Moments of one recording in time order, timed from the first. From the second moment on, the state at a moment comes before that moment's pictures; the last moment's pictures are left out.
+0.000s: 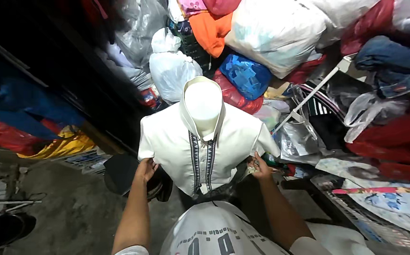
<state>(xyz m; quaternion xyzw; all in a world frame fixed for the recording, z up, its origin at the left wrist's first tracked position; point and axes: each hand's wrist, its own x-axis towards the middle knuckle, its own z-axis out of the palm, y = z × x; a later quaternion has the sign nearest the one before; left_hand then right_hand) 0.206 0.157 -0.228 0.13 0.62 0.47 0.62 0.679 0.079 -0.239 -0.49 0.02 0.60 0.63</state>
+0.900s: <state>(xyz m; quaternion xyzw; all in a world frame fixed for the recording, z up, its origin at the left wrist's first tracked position) 0.225 0.155 -0.224 0.02 0.53 0.58 0.61 0.669 0.087 -0.253 -0.28 0.23 0.60 0.71</state>
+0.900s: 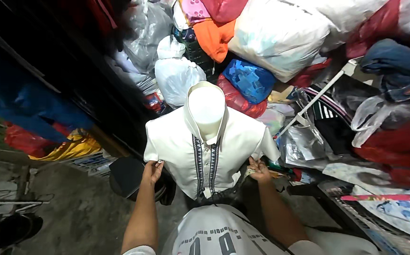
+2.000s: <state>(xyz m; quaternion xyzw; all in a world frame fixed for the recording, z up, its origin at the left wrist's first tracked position) 0.229 0.149 -0.229 0.00 0.50 0.61 0.61 0.677 0.092 -0.266 -0.33 0.20 0.60 0.70</state>
